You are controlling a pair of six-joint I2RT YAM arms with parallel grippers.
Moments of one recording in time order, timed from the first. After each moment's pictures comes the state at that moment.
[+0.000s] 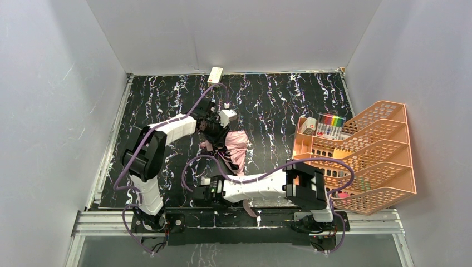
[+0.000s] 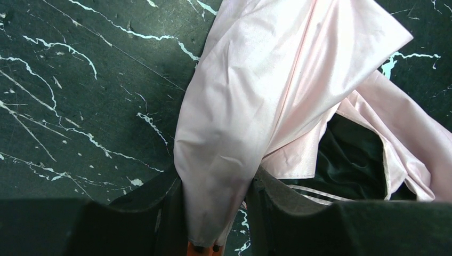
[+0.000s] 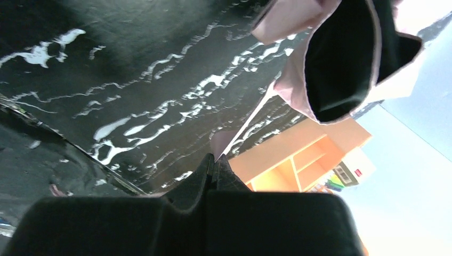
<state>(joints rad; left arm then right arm) -0.47 1.87 1.20 -0.42 0.40 0.36 1.53 1.96 1.44 -1.20 0.60 0.07</state>
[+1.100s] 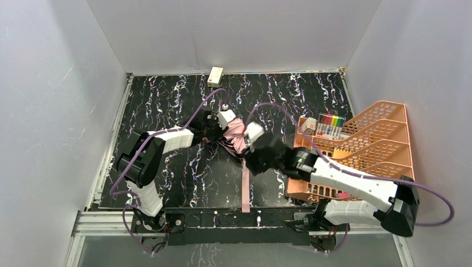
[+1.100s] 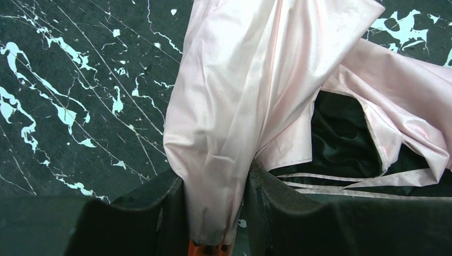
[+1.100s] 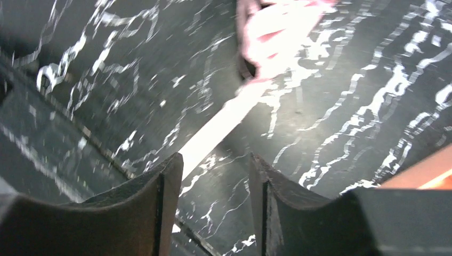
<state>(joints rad) -0.49 1.79 0.96 0.07 0.21 0.47 1.17 1.15 0.93 -0.56 0.18 0.24</state>
